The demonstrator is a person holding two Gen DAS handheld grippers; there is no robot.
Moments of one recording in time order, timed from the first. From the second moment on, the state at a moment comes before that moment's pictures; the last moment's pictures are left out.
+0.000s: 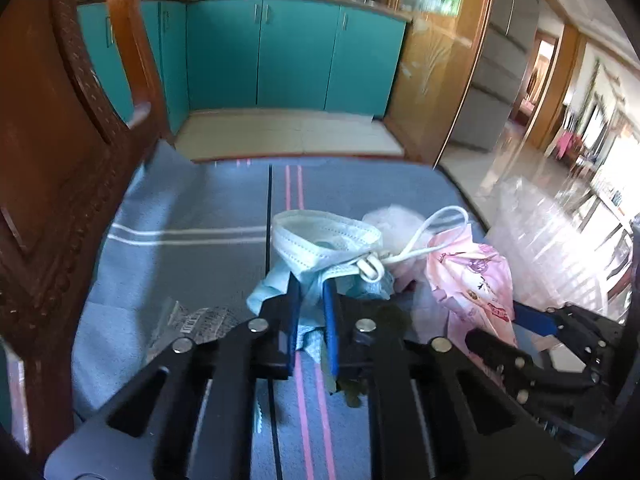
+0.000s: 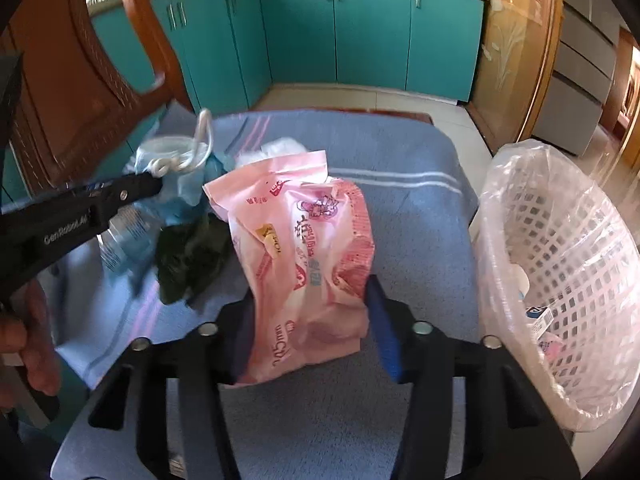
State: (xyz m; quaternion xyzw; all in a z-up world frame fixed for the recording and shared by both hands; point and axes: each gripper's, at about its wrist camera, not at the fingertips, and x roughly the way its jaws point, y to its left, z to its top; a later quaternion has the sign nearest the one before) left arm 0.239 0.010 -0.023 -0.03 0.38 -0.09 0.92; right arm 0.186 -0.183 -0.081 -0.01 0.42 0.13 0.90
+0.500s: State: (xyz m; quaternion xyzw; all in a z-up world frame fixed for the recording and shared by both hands) left arm 0.094 0.045 0.048 -0.08 0.27 -0.10 0.95; right arm 0.111 -0.222 -0.014 0.07 0.30 0.15 0.94
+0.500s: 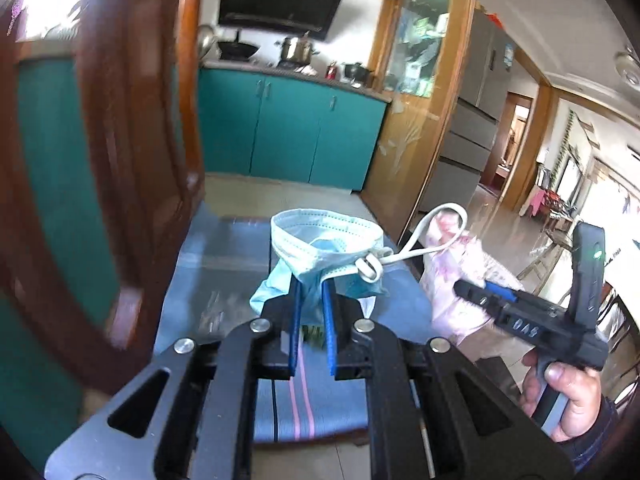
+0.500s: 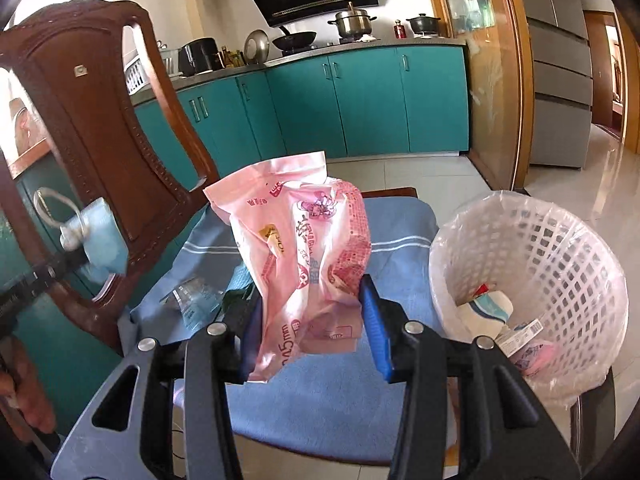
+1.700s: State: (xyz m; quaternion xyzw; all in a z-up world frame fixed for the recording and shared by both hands) left arm 0.100 0.030 0.023 -0.06 0.31 -0.08 0.95; right arm 0.105 -0.203 -0.016 0.04 0.31 0.16 0.94
